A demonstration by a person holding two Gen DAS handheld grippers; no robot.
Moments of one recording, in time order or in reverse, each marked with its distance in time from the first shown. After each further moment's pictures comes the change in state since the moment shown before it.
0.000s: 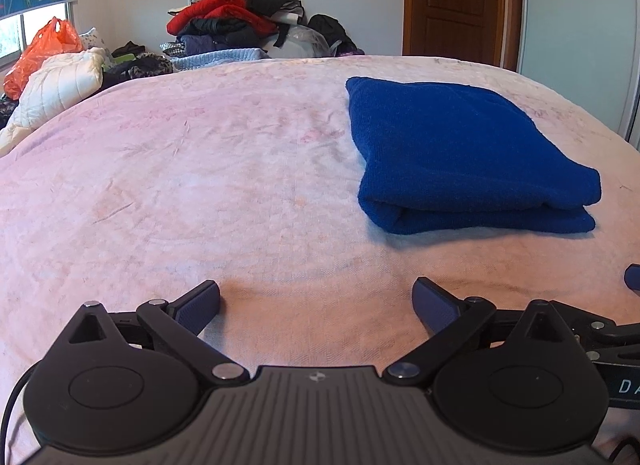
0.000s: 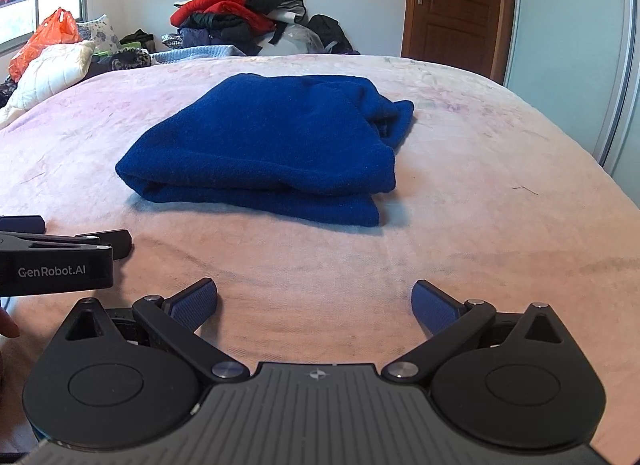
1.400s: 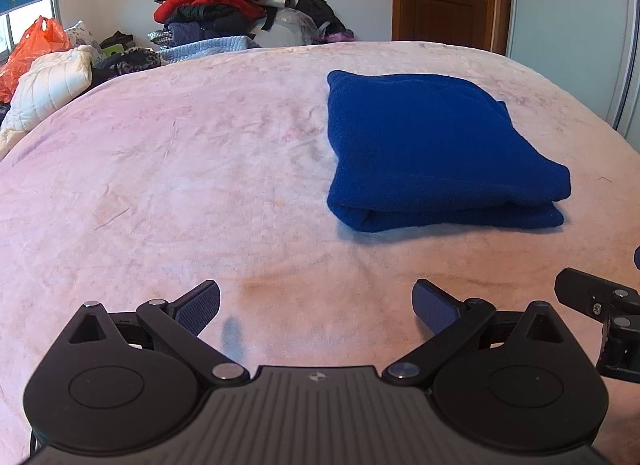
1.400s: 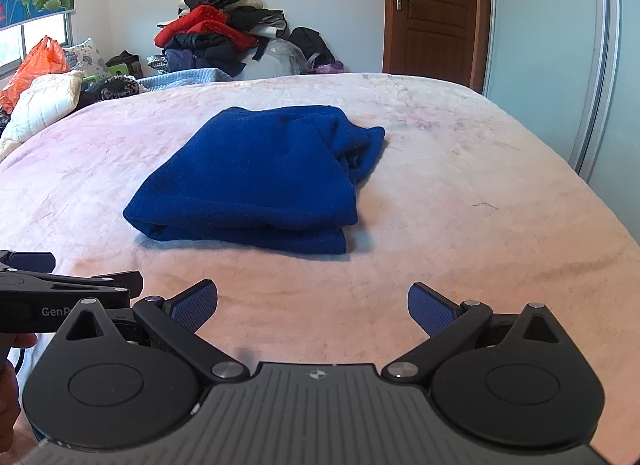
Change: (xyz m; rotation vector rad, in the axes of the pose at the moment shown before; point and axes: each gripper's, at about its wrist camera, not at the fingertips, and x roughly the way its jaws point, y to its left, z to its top) left arm -0.020 -0.015 0.018 0.033 0.071 -0.007; right arm -0.036 -0.018 0.020 0.066 -0.023 -0.015
